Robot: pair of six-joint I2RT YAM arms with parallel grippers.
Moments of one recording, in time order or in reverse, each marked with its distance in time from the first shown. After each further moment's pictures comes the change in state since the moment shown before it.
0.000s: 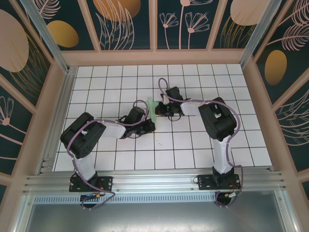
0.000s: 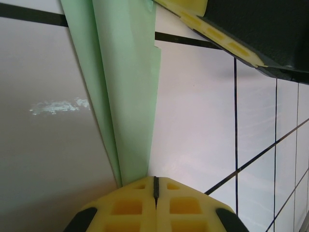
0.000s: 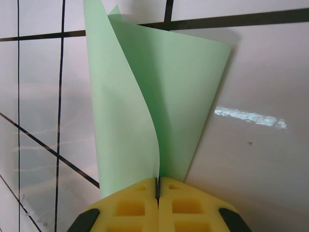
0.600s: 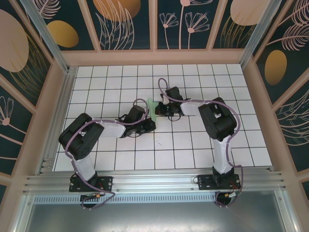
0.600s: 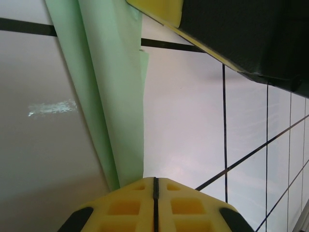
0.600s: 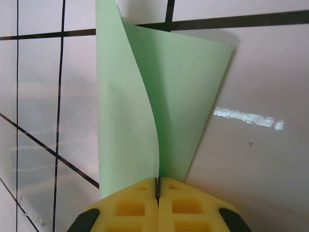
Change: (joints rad) left arm 0.000 -0.025 0.021 -0.042 0.000 0.000; right arm 0.002 0.000 0.000 0.000 0.007 -0.011
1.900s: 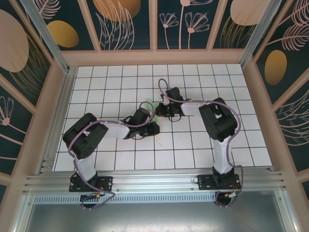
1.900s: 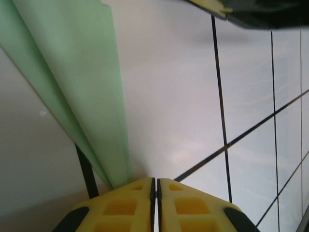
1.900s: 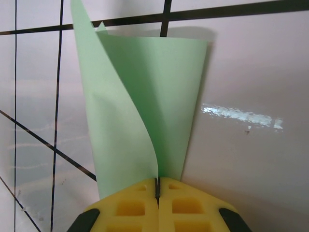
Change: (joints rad) left arm -0.068 0.035 0.027 -0.030 0.024 0.061; right arm 0.001 -0.012 -0.017 0.000 0.000 -0.007
